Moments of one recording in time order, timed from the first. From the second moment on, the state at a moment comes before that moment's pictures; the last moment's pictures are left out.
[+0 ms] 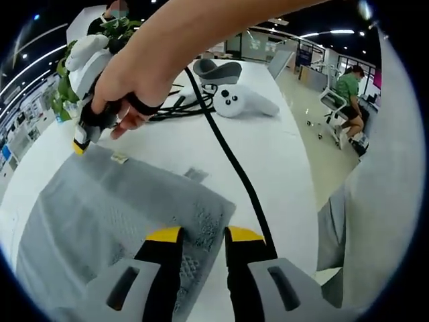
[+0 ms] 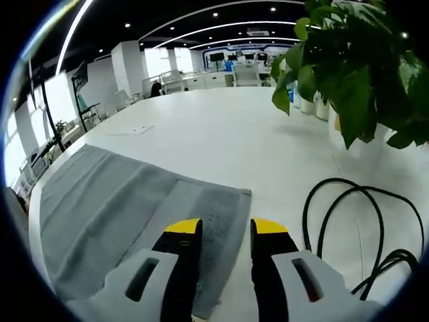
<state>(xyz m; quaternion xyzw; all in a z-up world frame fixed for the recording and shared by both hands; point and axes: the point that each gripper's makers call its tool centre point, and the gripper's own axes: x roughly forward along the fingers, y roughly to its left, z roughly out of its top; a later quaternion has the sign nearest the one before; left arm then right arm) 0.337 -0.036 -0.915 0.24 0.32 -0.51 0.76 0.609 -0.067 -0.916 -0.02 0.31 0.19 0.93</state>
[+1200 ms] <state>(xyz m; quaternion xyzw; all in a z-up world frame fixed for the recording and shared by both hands) 0.362 -0.012 -0.862 0.17 0.30 -0.50 0.80 0.608 -0.051 -0.858 -0.02 0.30 0.21 0.93</state>
